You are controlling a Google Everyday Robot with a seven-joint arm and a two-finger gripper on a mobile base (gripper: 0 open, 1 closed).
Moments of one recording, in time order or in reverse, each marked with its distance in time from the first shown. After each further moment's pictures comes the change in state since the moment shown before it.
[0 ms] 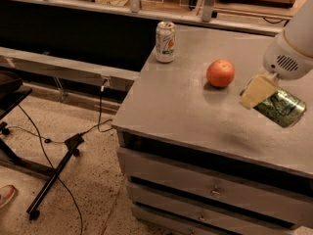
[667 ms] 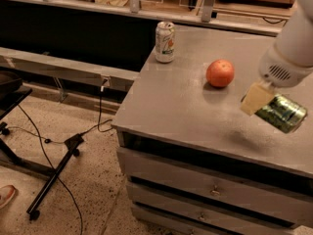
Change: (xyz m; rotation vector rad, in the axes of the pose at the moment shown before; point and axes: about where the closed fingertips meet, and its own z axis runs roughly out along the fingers) arm 0.008 0.004 0.016 0.040 0.073 0.017
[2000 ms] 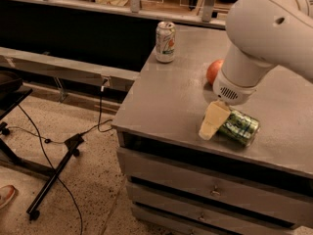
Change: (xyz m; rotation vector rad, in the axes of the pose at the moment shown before) arm -0.041 0.047 0.064 -0.048 0.047 -0.099
